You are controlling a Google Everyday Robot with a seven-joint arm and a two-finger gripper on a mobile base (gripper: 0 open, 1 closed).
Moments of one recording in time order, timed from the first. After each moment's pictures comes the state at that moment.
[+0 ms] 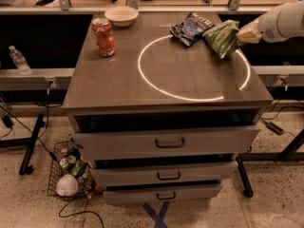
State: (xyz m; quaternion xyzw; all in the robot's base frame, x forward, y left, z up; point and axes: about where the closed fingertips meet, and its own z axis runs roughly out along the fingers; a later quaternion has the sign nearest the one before) arm 0.762 -0.324 0.920 -0.38 0.79 -0.05 0.48
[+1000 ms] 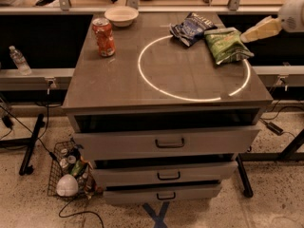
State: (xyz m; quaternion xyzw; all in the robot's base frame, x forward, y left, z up) arm 0.756 -0.352 0.964 -0.35 0.77 -0.04 0.53
